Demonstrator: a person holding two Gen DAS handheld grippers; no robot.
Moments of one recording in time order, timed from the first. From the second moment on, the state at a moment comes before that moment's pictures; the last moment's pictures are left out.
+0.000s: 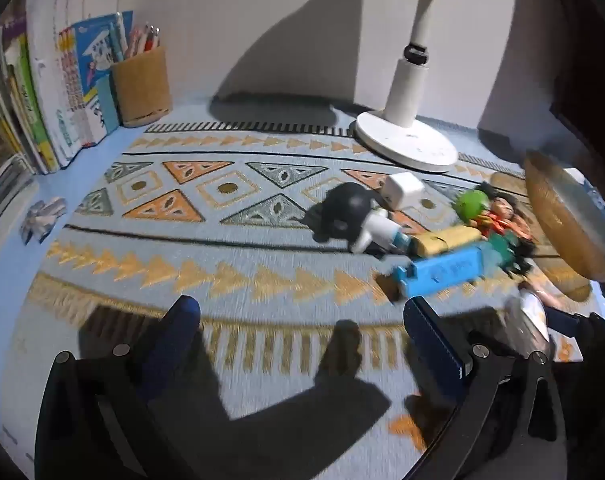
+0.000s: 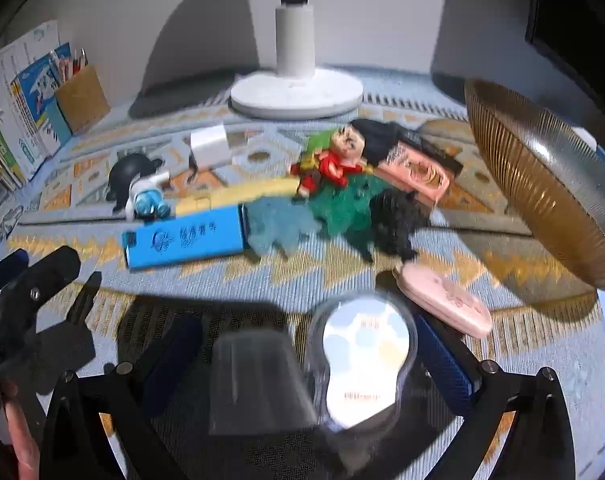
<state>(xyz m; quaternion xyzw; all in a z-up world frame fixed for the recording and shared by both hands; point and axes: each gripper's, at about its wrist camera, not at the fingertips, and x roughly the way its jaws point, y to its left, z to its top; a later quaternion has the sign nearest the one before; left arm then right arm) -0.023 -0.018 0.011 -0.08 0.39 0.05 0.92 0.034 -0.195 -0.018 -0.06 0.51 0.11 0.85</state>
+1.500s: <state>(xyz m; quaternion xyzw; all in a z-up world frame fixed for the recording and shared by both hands) -0.128 -0.081 0.081 -0.01 0.34 0.04 0.94 -0.093 -0.271 0.085 0.01 0.39 0.06 0.92</state>
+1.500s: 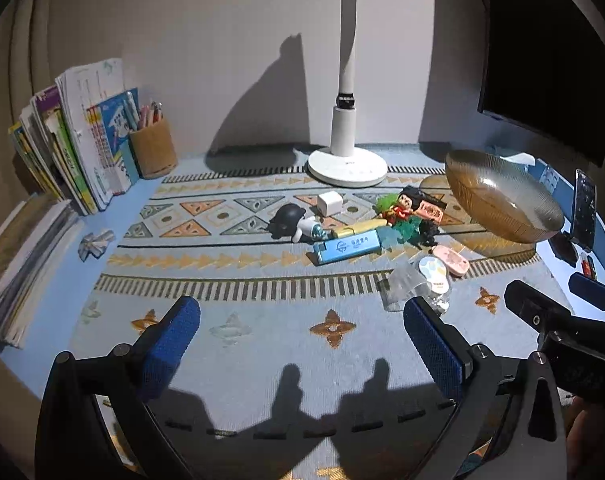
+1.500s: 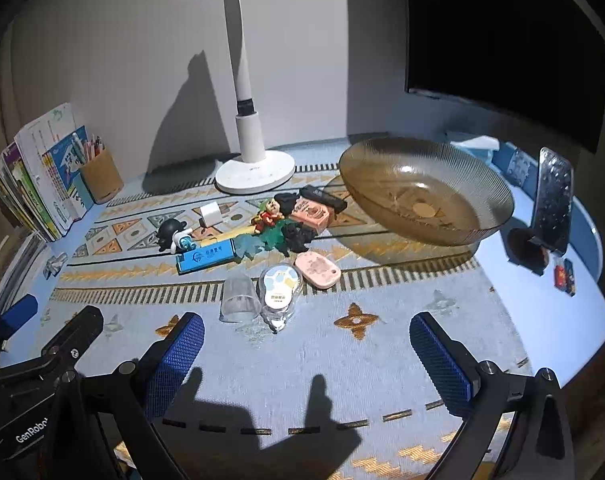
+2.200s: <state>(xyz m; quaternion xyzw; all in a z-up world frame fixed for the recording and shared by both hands) -0.005 -0.057 0.018 0.06 0.43 -0.18 0.88 -0.025 -0.278 0.013 0.02 0.47 0.07 0.88</state>
